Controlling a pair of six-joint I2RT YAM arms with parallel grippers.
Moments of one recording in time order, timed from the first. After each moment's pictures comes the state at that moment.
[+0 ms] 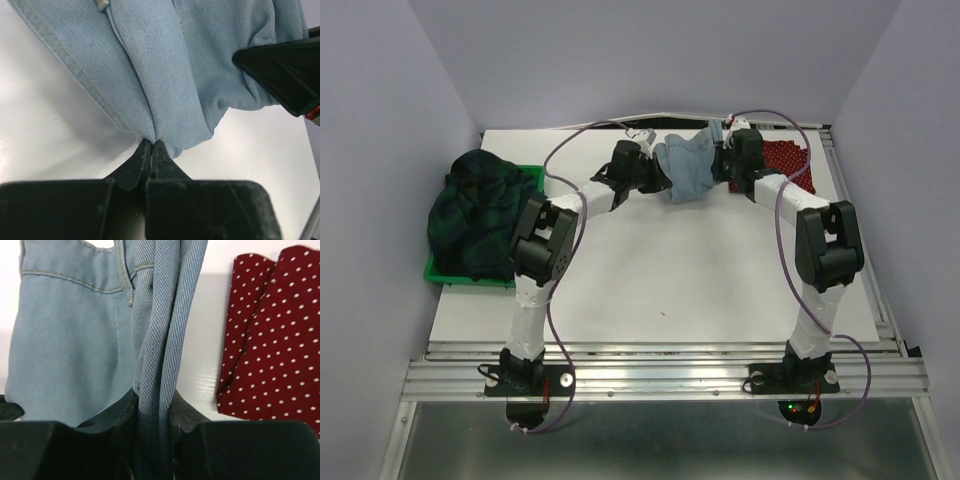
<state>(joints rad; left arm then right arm) -0.48 2.16 1.55 0.14 0.34 -0.55 0.24 1.97 1.44 0.02 -0.02 0.15</state>
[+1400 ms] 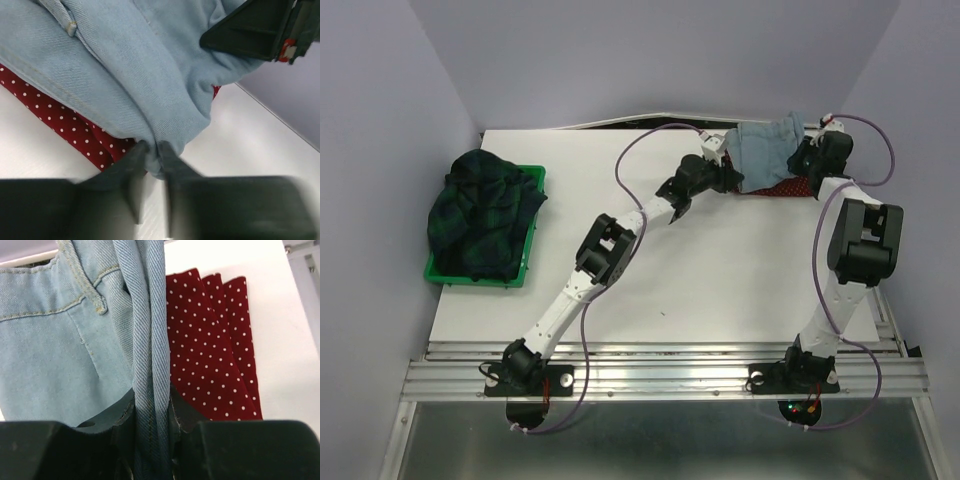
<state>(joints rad) -0.71 2.79 2.35 0.42 0.29 -0.41 -0.21 1.99 1.41 0.17 -0.14 0.18</state>
